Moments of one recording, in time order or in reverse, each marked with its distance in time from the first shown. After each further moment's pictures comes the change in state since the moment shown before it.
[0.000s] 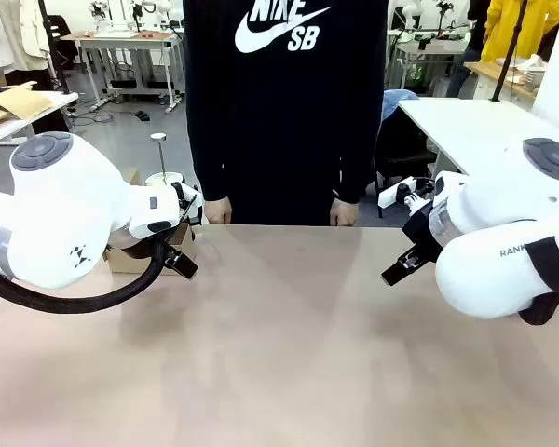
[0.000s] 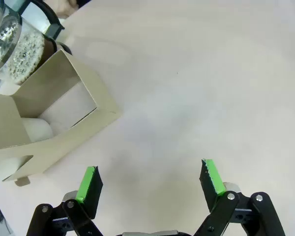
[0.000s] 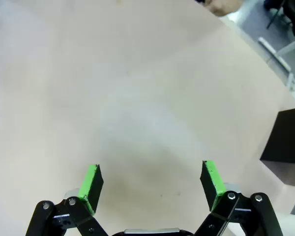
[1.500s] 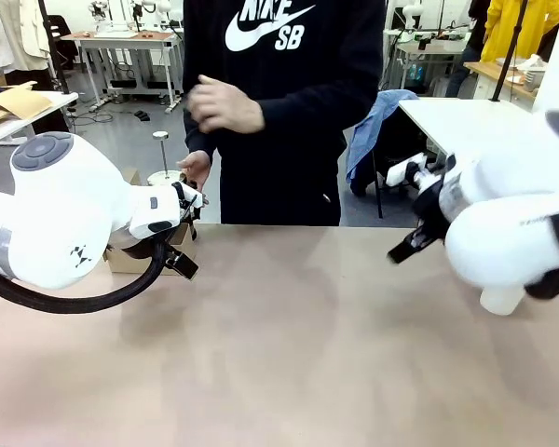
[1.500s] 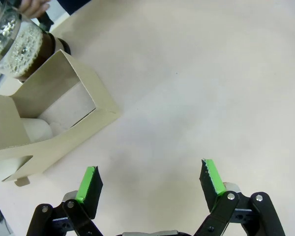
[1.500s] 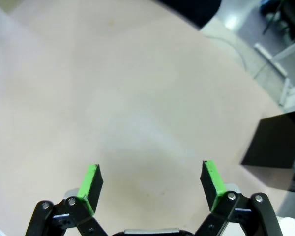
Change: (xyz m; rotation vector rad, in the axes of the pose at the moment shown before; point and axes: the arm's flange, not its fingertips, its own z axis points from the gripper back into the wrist) left arm 0.000 -0.001 0.000 0.000 0.000 0.000; right arm 0.031 -0.030 0.053 0.005 -0.052 -0.017
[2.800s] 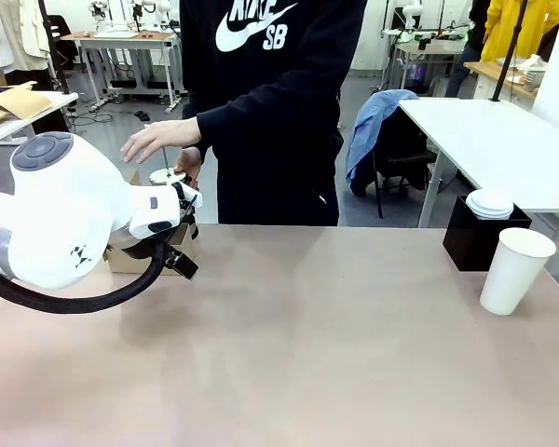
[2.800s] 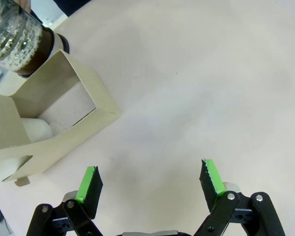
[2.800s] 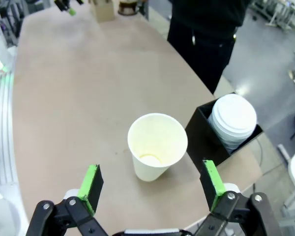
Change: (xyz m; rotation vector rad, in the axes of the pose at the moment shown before) left arm 0.000 0.000 0.000 0.001 0.000 -0.001; right arm -0.189 -0.263 0.131 0.382 -0.425 0.334
